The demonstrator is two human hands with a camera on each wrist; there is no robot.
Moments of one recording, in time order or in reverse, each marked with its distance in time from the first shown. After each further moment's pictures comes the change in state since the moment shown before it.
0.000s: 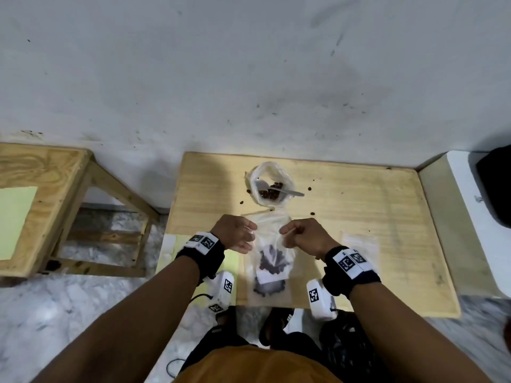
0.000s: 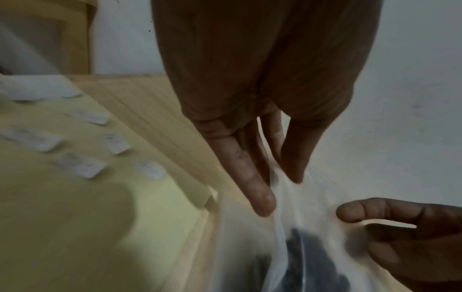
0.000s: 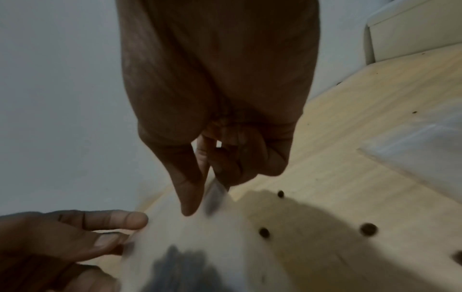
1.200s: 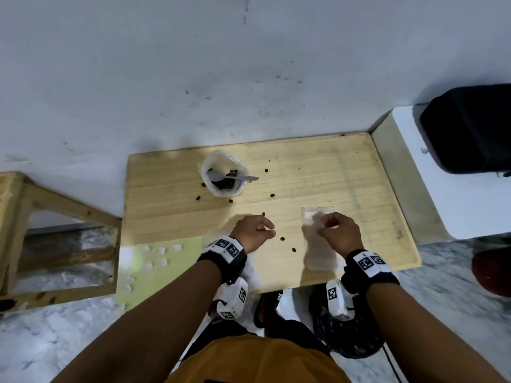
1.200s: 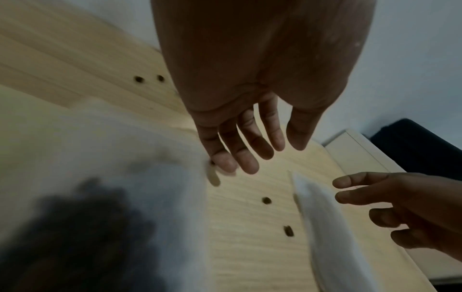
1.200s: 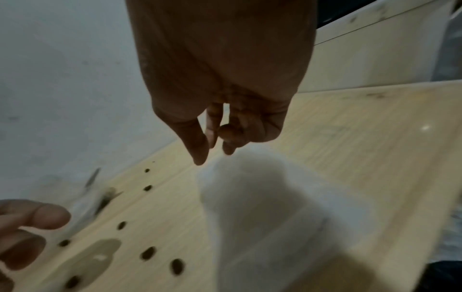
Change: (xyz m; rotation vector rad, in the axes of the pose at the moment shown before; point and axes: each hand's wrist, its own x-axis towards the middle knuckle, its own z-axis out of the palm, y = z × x) left_hand 0.050 -0.015 0.130 0.503 -0.078 0.264; right_hand -0.039 0.130 -0.096 -0.009 0.527 0.154
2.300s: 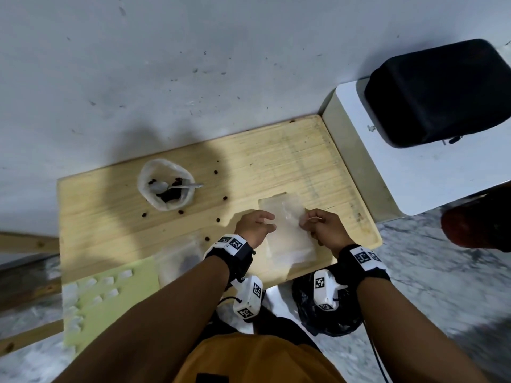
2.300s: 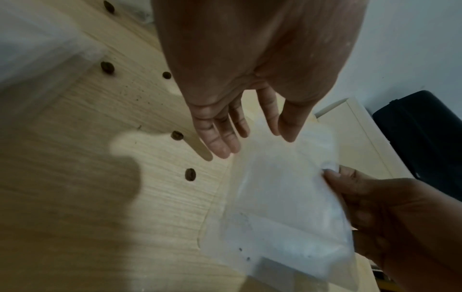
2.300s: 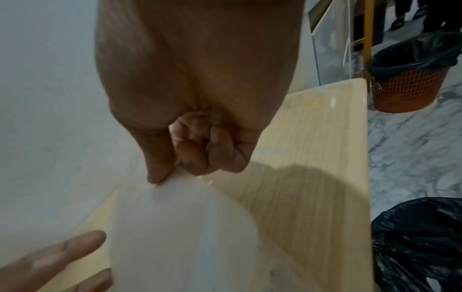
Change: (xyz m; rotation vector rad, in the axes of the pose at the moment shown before) left_hand 0.058 0.049 0.100 -0.140 -0.019 -0.122; right_hand 0.017 0.048 -0.051 0.482 -0.118 0.126
